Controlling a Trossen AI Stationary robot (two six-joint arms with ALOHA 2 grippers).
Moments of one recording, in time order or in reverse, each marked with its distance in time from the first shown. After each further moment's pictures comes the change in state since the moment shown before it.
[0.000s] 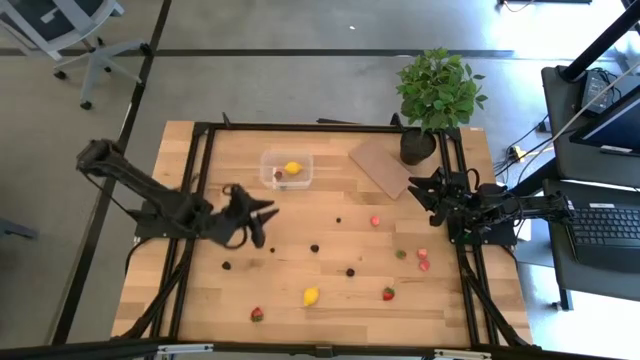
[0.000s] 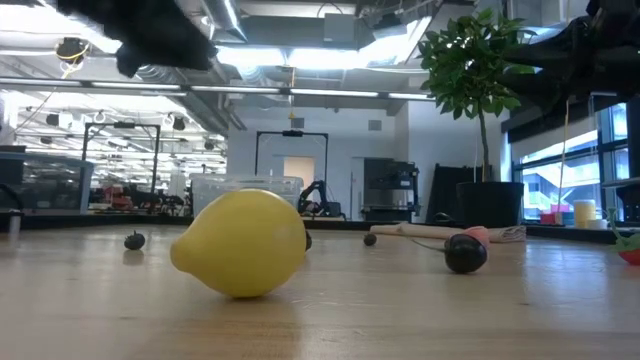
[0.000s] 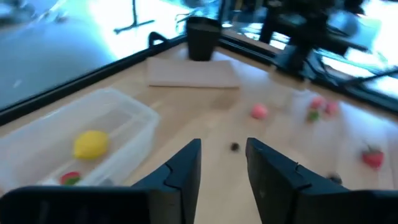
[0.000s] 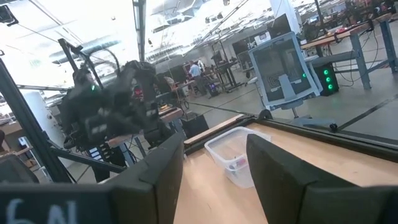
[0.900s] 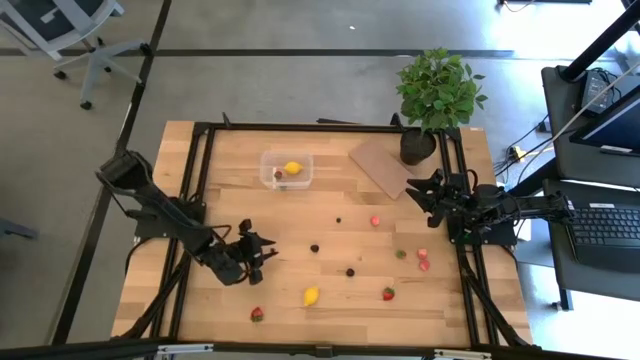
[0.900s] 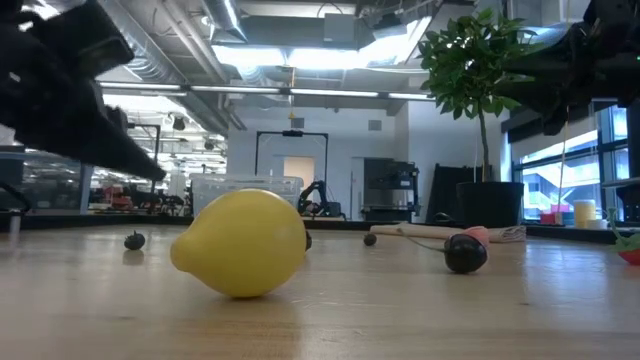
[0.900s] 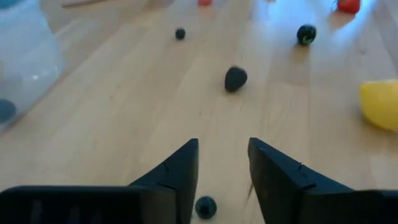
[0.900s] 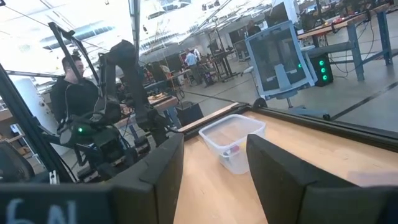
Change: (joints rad) left arm -0.205 0.420 -0.166 0.313 0.077 -0.068; right arm 0.000 0.000 0.000 -0.061 0.000 0.005
